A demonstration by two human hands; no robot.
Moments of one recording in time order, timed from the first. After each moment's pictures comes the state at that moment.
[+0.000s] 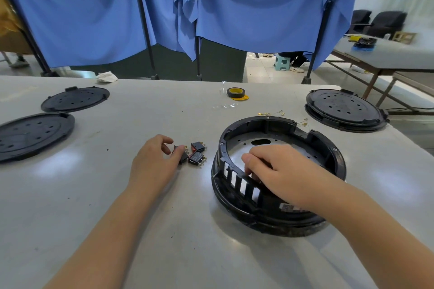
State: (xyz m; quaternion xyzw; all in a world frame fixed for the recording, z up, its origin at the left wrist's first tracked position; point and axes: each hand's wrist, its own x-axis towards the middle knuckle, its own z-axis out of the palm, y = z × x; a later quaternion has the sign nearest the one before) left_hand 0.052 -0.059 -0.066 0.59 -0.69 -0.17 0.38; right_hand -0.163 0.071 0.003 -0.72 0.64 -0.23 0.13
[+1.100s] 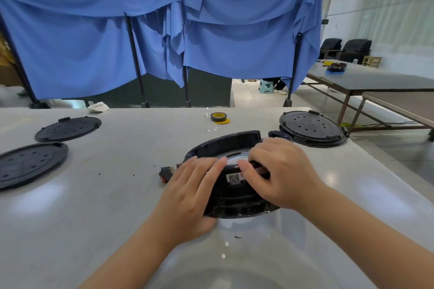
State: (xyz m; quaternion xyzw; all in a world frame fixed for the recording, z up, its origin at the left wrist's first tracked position) left_hand 0.007 0.029 -0.035 0.15 -0.88 0.13 0.42; right_hand -0.188 0.099 0.024 -0.76 0.52 -0.32 -0.22
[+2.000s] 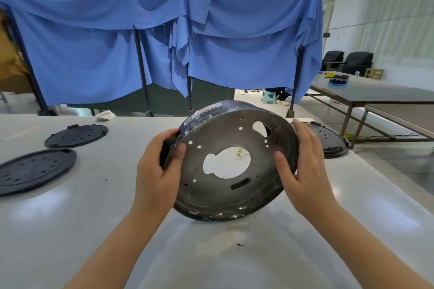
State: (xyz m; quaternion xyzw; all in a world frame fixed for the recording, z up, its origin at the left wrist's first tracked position) left_hand 0.027 0.018 0.007 0.31 -0.68 -0.19 0.63; right_hand -0.218 0.097 -0.002 -0.59 0.62 -0.50 -0.13
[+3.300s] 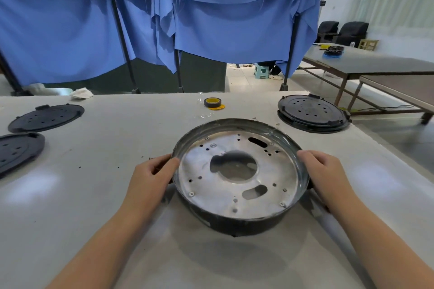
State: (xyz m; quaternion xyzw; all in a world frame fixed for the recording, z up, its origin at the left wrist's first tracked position) left_hand 0.021 -0.019 -0.061 0.44 -0.64 -0.44 0.45; right_hand -0.269 0.089 -0.057 -0.42 0.69 -0.57 0.16
